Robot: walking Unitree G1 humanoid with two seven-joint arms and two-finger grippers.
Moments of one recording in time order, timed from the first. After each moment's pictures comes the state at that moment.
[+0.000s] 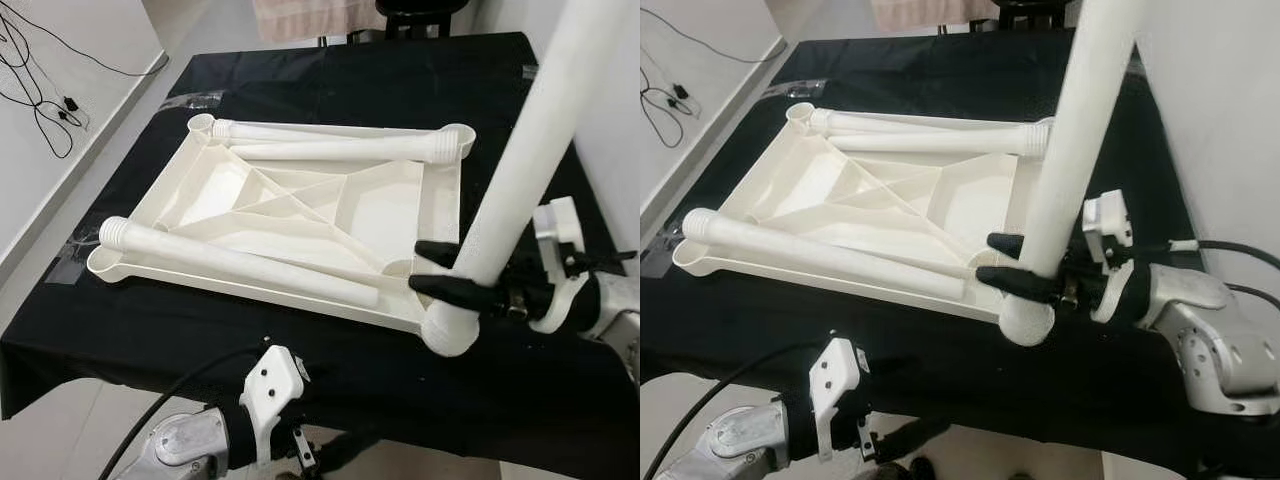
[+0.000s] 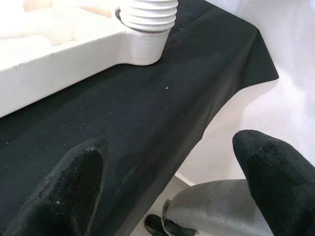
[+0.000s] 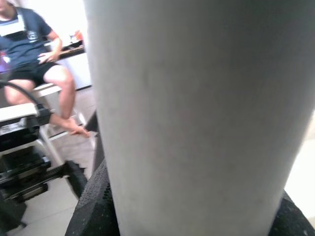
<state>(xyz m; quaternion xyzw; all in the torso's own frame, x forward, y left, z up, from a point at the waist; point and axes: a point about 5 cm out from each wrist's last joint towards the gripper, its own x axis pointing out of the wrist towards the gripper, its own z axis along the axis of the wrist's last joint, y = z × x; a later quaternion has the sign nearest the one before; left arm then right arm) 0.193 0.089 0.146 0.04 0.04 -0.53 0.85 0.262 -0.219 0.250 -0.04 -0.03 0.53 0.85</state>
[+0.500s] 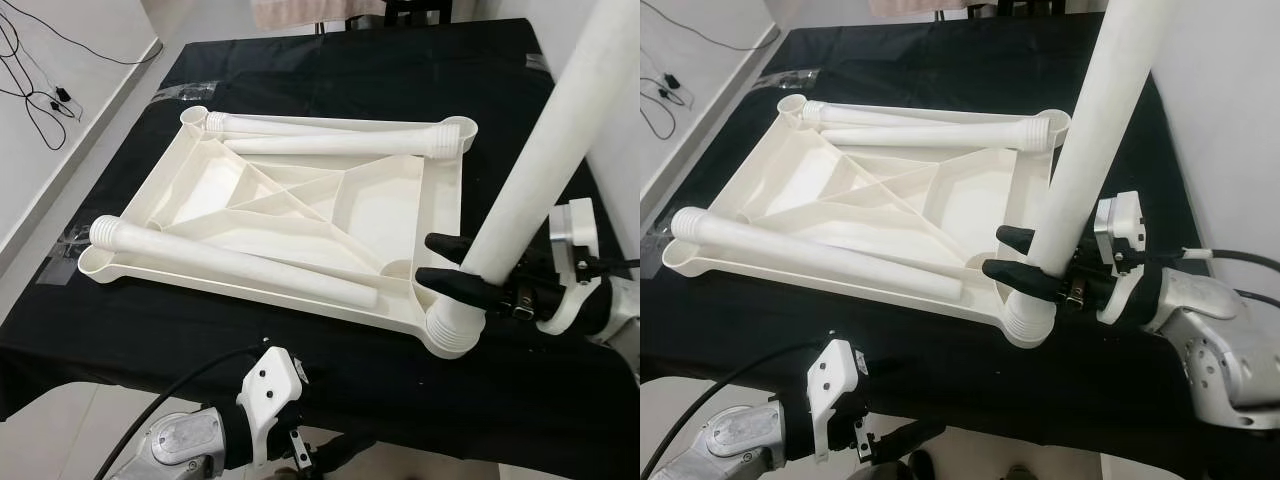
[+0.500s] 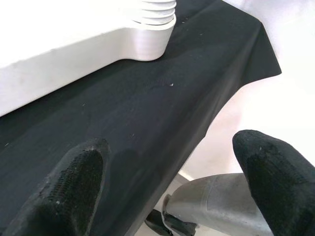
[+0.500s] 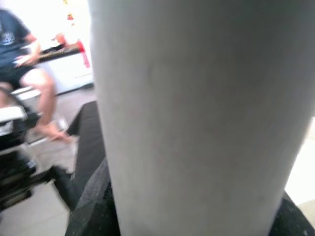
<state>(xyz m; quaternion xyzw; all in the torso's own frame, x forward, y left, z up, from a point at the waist) 0.194 0.093 0.146 0.05 0.04 -0.53 0.85 0.253 -0.207 0.242 -0.05 -0.06 0.49 0.87</state>
